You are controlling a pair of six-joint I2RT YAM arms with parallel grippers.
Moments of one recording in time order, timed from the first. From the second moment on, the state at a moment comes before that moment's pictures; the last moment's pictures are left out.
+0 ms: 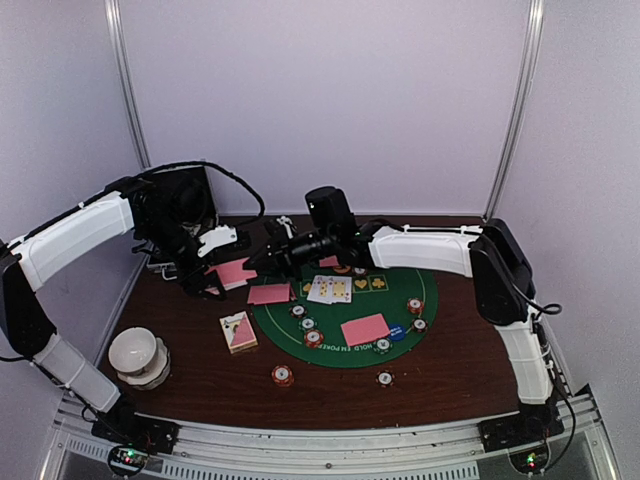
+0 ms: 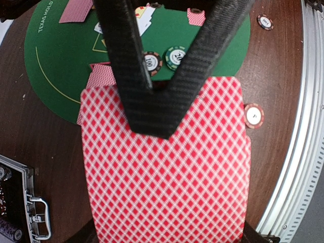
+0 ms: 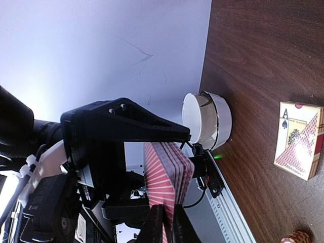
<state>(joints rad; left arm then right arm) -0.47 1.49 1.38 -1.13 0.33 0.71 0.86 2.25 1.84 0.09 -0.89 1.28</state>
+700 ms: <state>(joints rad) -0.47 1.50 1.38 -1.12 0.33 0.71 0.79 2.12 1.69 0.11 -0.91 1.28</state>
